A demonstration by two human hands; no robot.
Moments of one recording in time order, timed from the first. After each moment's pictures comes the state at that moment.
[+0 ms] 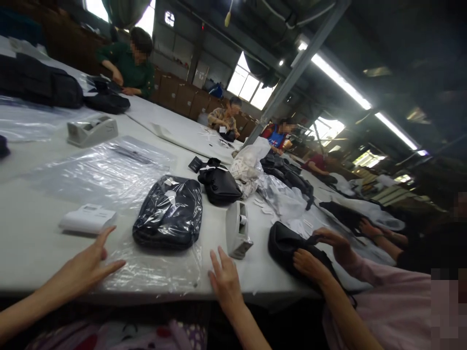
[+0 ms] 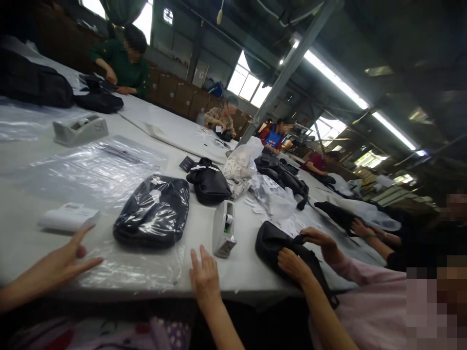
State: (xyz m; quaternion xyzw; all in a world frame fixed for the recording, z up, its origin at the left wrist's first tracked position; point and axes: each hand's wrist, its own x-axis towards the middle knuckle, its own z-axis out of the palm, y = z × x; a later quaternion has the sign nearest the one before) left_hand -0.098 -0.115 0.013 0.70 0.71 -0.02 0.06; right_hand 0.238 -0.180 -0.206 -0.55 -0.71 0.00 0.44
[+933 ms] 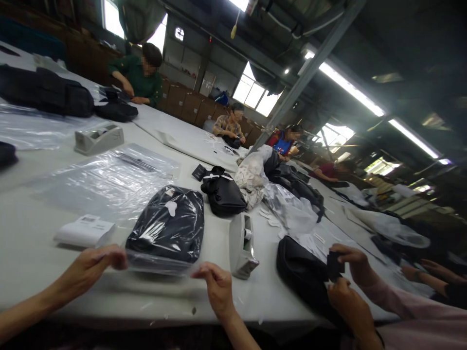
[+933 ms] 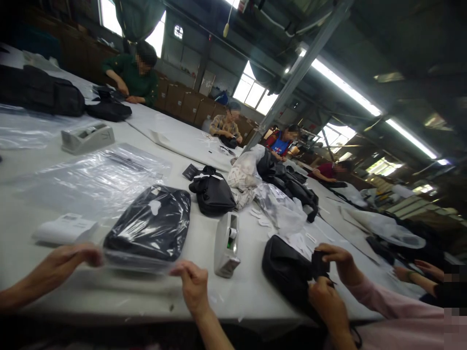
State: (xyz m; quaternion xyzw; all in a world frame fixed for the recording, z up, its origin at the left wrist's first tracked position) left_hand -0.066 -0.091 0.027 0.79 0.57 0.14 0.16; right_hand 0.220 -0.131 -0.150 -0.33 -0.54 0.42 0.66
